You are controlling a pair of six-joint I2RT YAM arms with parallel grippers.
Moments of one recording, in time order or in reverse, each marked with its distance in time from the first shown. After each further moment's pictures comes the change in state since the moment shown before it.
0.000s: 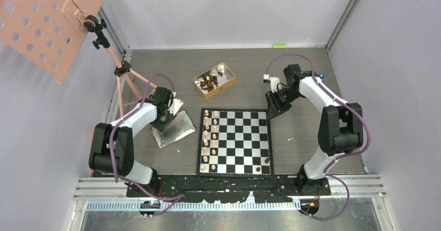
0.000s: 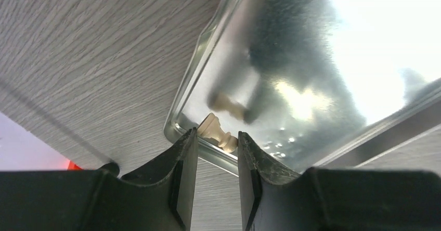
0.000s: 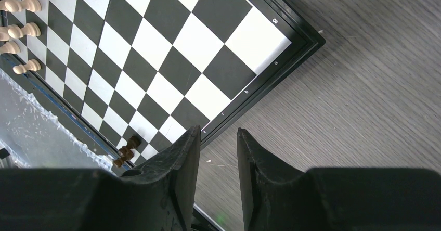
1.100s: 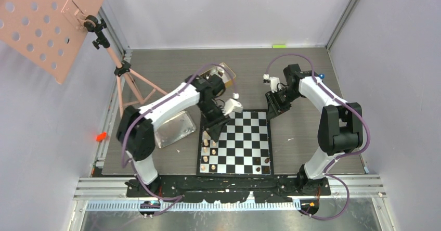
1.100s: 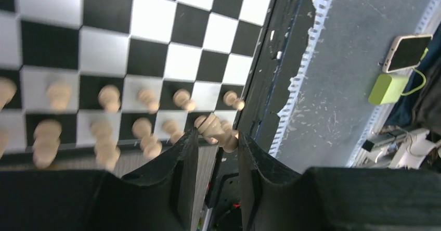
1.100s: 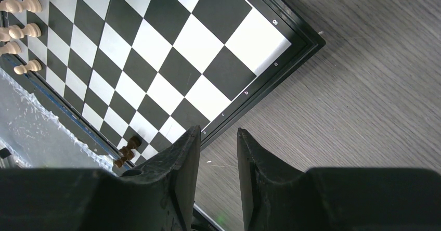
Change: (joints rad) left arm -0.504 0.229 0.647 -0.591 0.815 0.026; right arm 0.000 0.007 0.004 -0.001 -0.002 0.000
